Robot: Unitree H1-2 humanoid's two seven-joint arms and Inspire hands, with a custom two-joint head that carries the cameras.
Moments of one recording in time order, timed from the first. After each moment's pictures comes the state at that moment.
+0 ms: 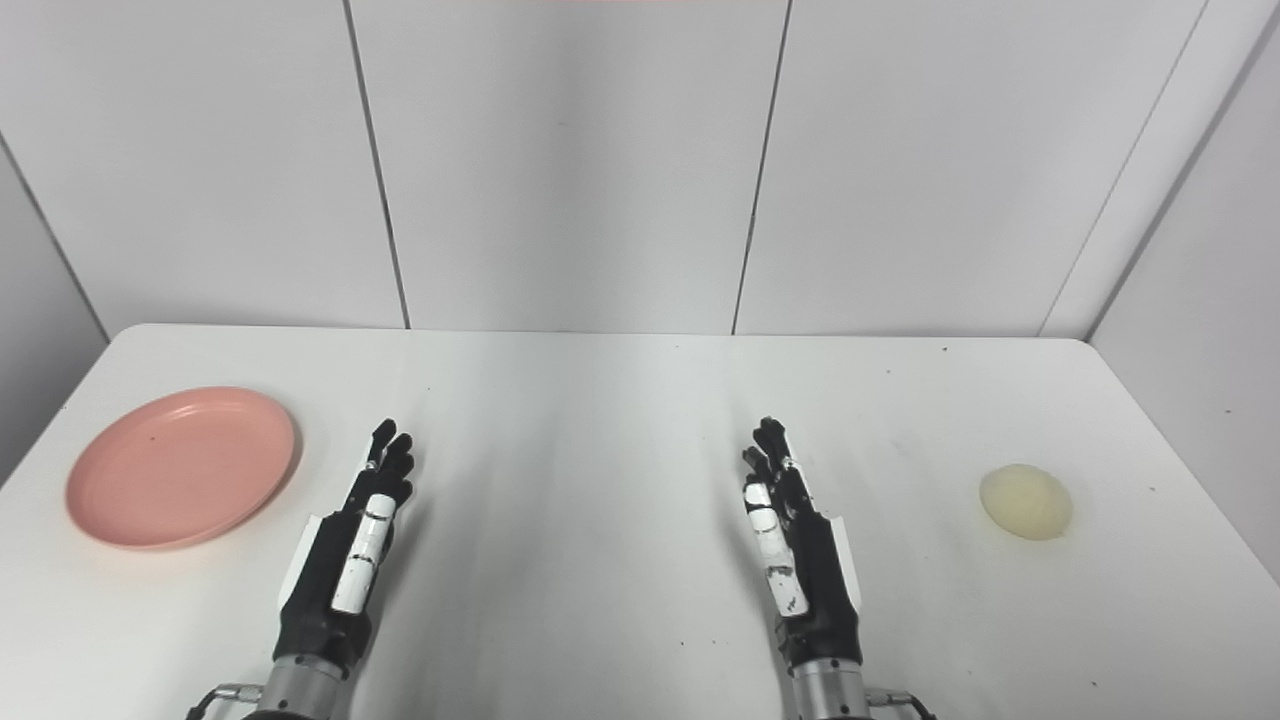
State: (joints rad) left arm -0.11 -0.04 -0.09 -0.01 0.07 -0.03 0.00; right arm -0.09 -0.03 -0.01 -0.03 0.03 -0.16 -0.01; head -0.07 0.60
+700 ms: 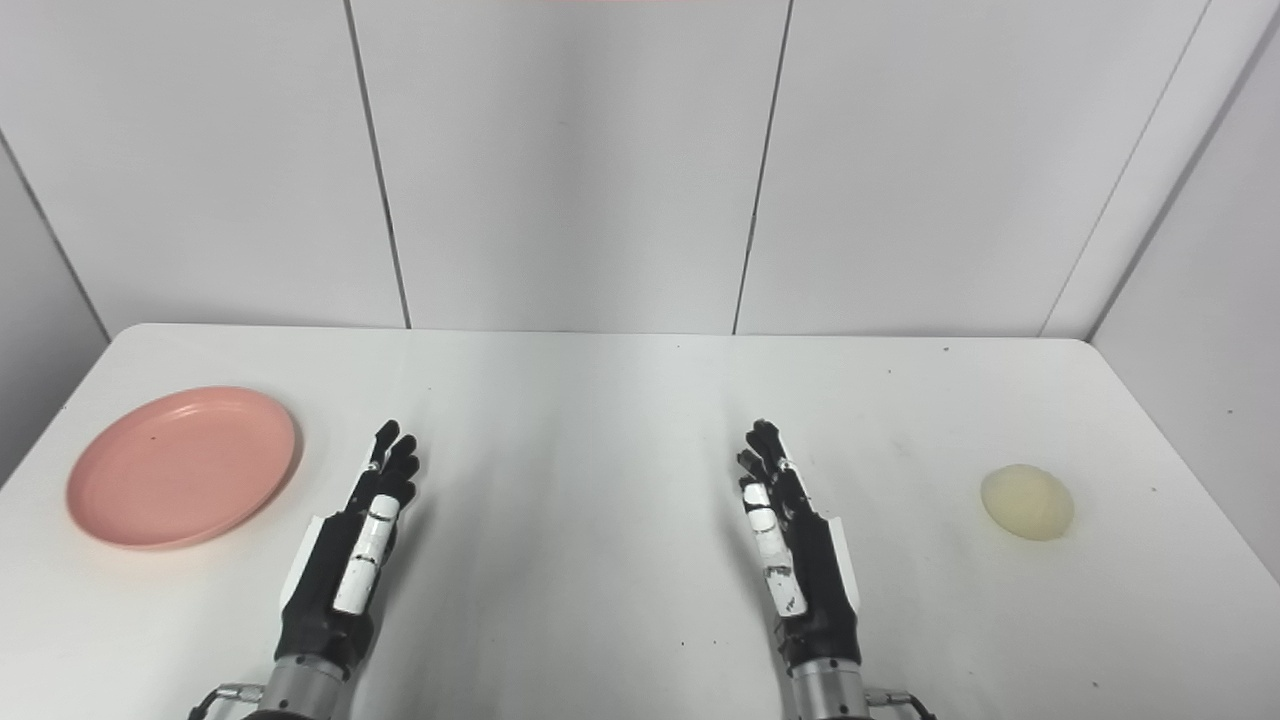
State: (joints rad) left arm -0.11 -0.04 -0.09 -0.02 0.06 -0.01 -0.01; right arm -0.09 -0.03 0.00 -0.03 0.02 -0.15 -0.01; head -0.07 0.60
